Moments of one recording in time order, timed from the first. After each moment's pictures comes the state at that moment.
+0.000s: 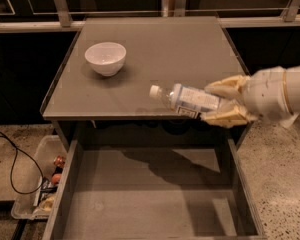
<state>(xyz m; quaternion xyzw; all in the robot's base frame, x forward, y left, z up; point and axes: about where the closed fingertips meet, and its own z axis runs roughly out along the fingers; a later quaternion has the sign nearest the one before) 0.477 -0.164 0.893 -0.58 0.68 0.12 0.44</state>
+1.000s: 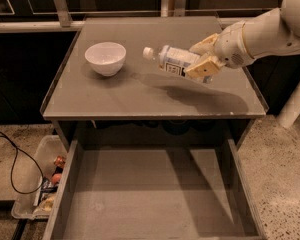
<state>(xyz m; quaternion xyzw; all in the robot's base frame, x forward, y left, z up) 0.619 -0.149 0.917 -0.55 0.71 0.11 0.43</state>
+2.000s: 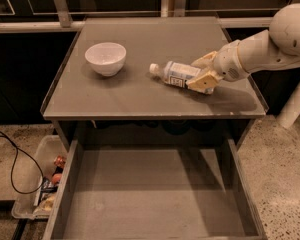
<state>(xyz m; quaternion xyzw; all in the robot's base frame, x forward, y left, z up) 0.638 -0.163 0.852 -0.54 0.73 0.13 0.39</state>
